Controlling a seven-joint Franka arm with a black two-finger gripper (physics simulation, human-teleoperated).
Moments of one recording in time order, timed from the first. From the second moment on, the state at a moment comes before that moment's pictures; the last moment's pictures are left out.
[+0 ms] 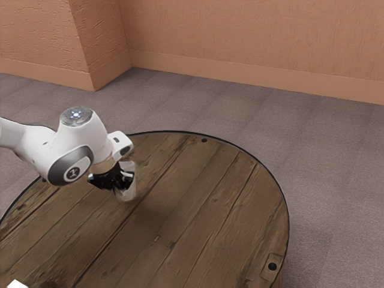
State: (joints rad) arm -0.20 -0.06 0.25 -2.50 0.29 2.69 -0.62
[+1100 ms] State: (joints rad) arm -0.11 0.04 0.25 -2.52 0.28 2.82 -0.55
